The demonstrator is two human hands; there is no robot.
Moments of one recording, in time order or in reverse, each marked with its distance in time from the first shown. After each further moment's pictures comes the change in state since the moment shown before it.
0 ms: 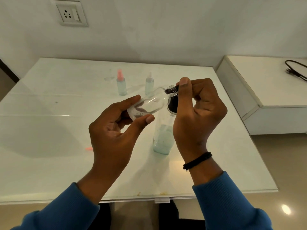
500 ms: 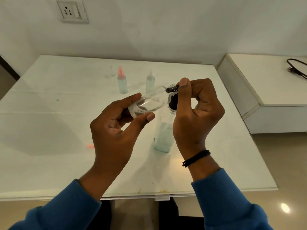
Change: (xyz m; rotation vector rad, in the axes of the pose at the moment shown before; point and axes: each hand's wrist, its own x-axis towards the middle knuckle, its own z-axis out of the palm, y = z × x) left_hand 0.000 0.000 -0.001 -0.009 -0.007 -0.004; right_hand -0.003 0.005 0.000 -0.011 -0.010 -0.016
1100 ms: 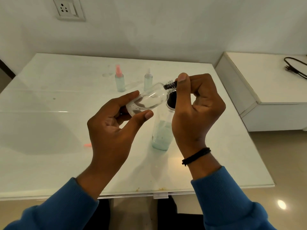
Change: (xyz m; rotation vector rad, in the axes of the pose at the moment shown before) left_hand 0.000 0.000 0.001 0.009 -0.004 0.013; right_hand 0.003 -0.002 -0.001 0.001 0.001 -0.015
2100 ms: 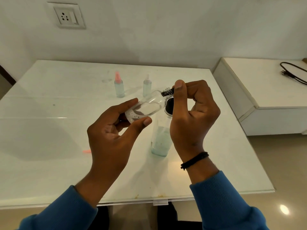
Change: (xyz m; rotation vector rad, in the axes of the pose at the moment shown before) left_hand -0.001 0.001 0.001 0.014 0.017 -0.019; right_hand 0.001 0.003 0.000 -0.020 -0.015 0.027
